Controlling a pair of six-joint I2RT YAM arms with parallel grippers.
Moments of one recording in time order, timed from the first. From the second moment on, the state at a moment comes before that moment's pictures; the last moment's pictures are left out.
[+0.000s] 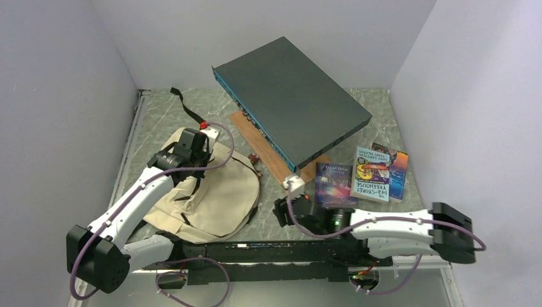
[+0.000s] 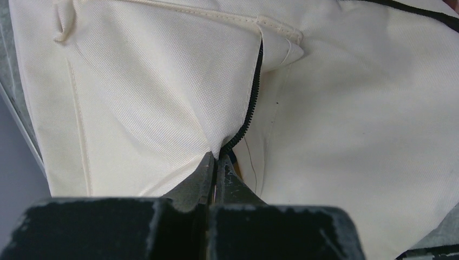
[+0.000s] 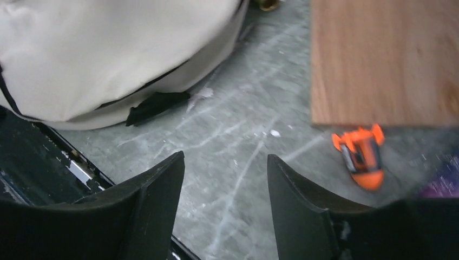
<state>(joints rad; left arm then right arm) -0.42 1.11 0.92 -0.71 -0.21 0.03 1.29 1.11 0.46 0.05 0.47 0.44</state>
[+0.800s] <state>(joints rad) -0.44 1.11 0.91 -0.72 -0.20 0.03 0.95 0.91 0.17 0.17 0.44 0.62</state>
